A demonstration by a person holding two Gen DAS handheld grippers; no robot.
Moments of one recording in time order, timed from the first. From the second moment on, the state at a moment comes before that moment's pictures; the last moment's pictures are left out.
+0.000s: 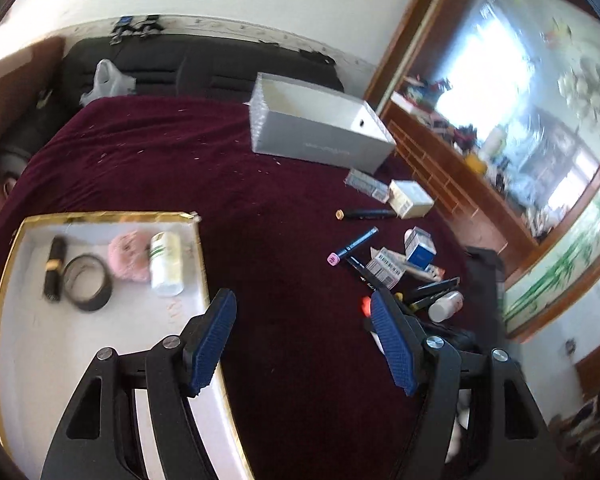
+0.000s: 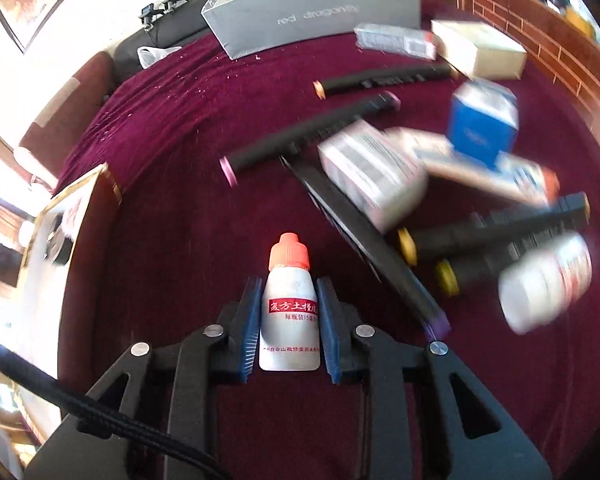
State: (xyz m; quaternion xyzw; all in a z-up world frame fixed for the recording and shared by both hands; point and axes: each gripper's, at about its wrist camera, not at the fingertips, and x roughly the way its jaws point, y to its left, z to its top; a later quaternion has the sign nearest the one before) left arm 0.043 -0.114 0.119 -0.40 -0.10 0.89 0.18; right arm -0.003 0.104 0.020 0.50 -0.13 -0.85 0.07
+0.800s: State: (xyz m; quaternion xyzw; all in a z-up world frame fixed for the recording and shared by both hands) left arm -0.096 0.080 0.044 -0.43 0.22 0.84 0.22; right arm 0.035 0.159 0.002 0.44 -0.28 -0.83 0.18
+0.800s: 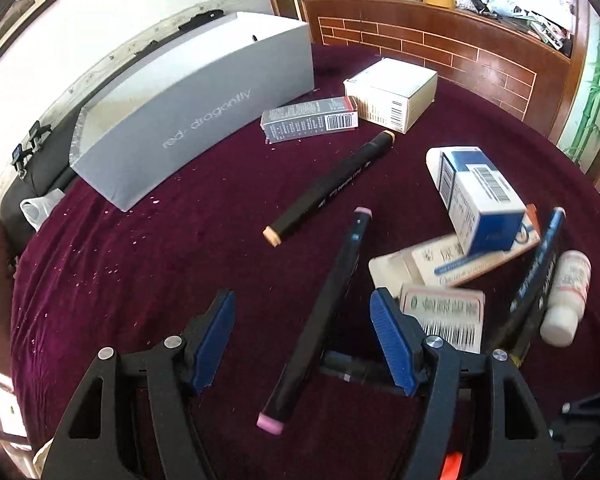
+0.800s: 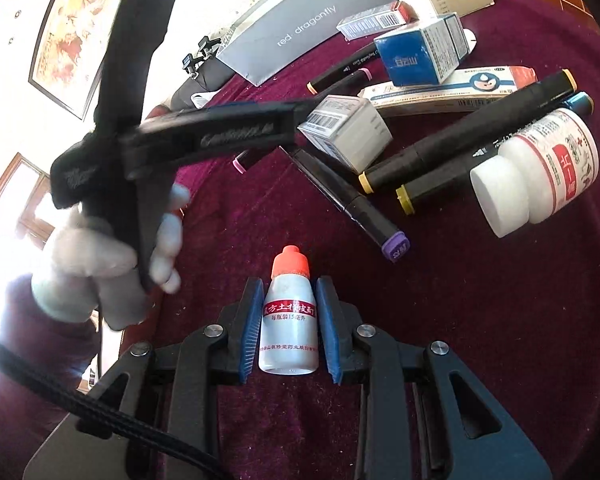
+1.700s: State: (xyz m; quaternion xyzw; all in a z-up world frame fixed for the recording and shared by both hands) left arm -0.094 0.106 0.022 -0.44 0.27 0.83 0.21; right arm 0.036 0.140 0.000 0.44 -0.28 -0.84 0.18
